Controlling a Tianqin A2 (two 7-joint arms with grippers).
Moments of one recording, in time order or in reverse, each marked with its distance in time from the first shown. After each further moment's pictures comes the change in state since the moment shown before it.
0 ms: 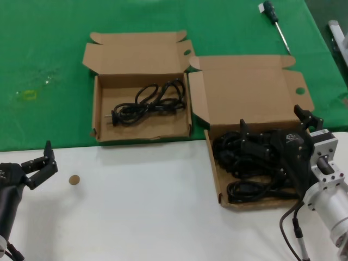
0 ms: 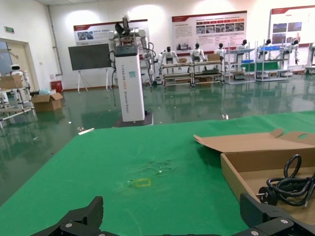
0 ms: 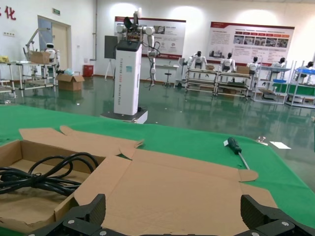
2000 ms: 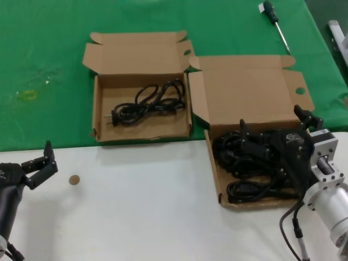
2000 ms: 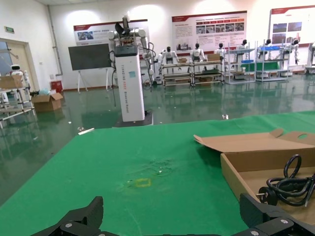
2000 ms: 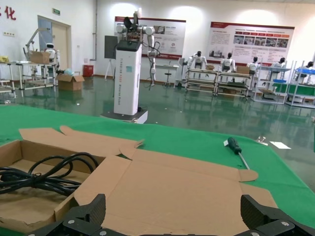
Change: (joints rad) left arm 0.000 0.000 0.000 0.000 0.000 0.000 0.000; right arm 0.000 0.000 0.000 0.000 0.000 0.000 0.000
